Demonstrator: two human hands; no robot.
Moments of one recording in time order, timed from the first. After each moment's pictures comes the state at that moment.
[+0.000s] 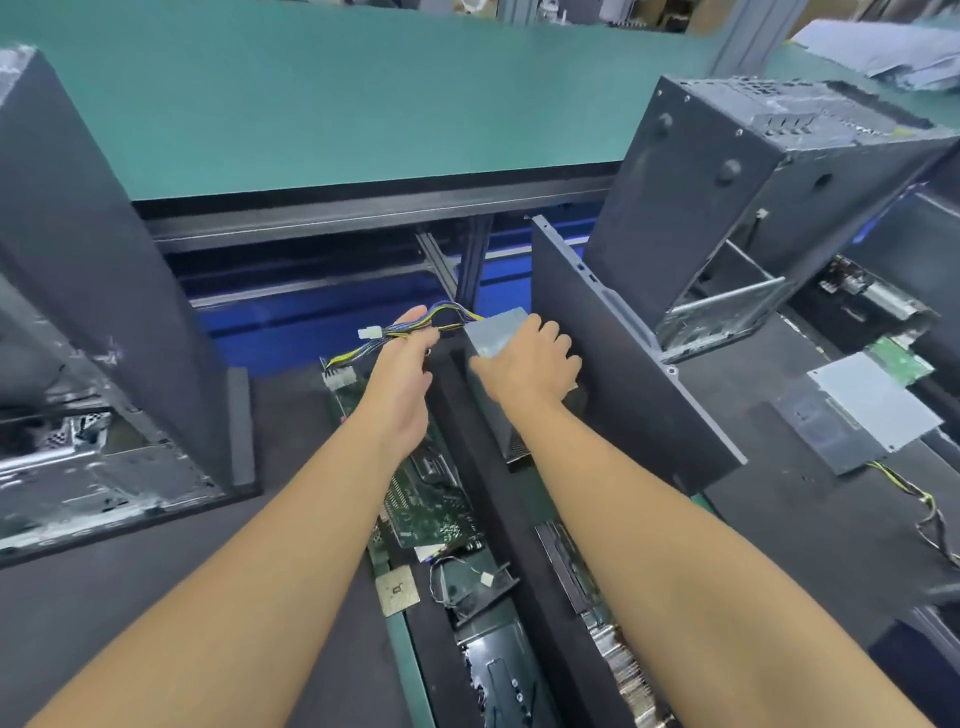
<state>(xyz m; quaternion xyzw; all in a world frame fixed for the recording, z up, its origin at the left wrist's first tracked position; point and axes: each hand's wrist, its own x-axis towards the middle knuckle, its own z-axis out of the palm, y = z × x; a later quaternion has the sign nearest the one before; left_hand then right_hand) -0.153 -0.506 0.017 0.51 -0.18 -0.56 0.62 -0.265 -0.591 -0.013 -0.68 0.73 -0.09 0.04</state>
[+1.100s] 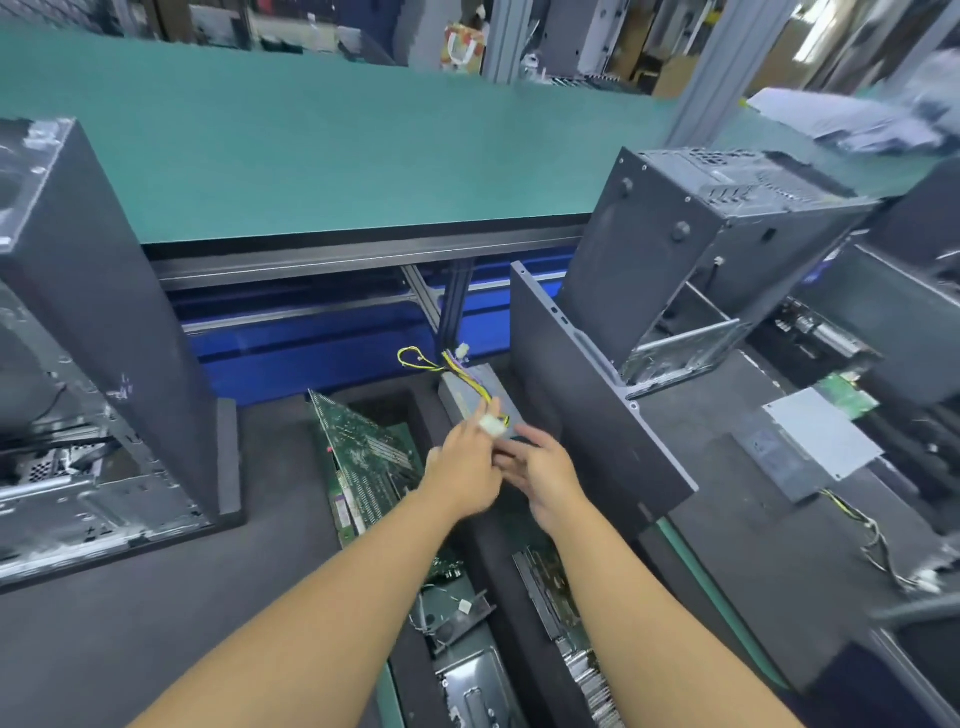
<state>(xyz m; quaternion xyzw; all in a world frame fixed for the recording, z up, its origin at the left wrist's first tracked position) -0.218 -0.499 -0.032 0.66 -0.67 -0.28 0.19 -0.338 -0.529 -0.027 -0.34 0.59 -0.37 0.63</state>
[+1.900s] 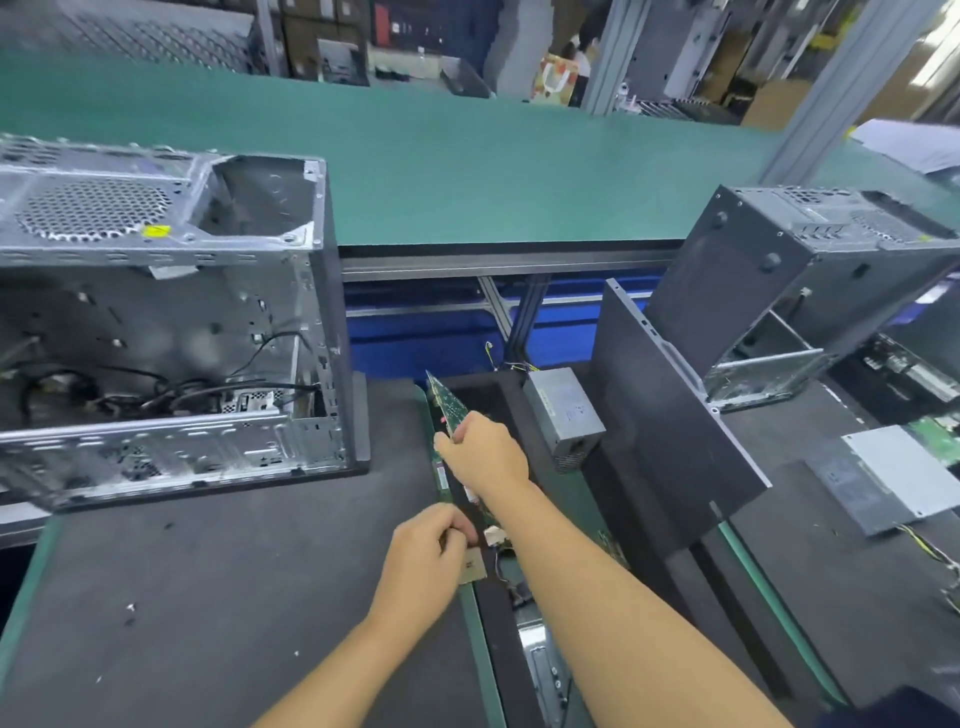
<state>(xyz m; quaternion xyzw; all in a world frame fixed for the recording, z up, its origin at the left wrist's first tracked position) -0.145 -0.291 -0.008 0.69 -0.47 -0.29 0.46 -0.184 -0.437 0.020 -0.76 0.58 -0.05 0.29</state>
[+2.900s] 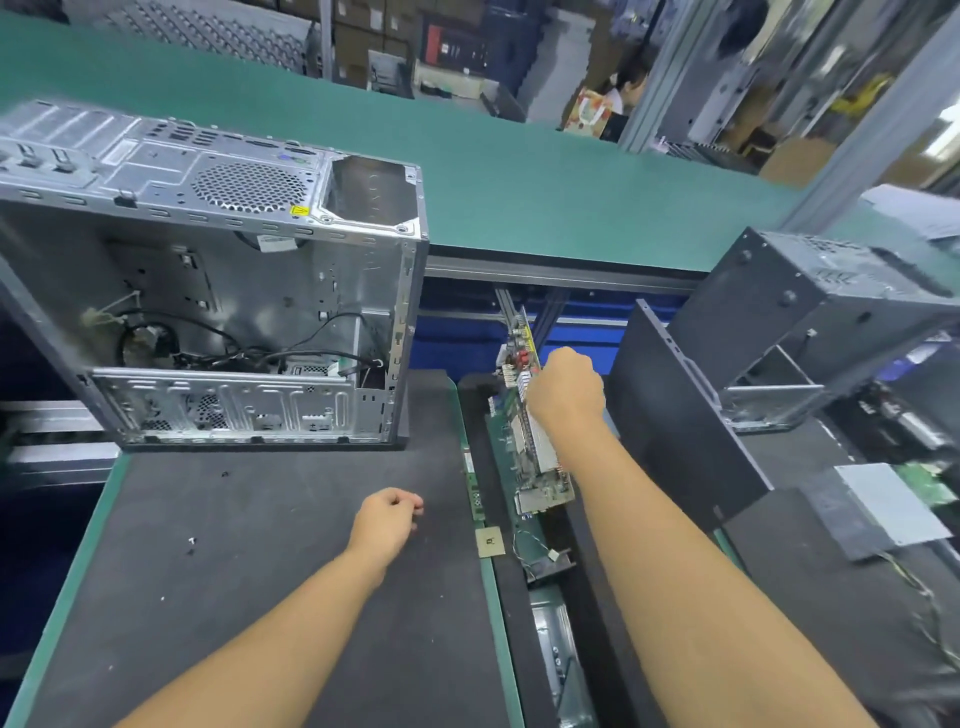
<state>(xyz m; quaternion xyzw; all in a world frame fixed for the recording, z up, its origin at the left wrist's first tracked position) -0.079 -0.271 -0.052 0.74 -0.15 -0.46 0.47 -0.191 -0.419 0.135 -0.77 0.63 -0.09 0.10</state>
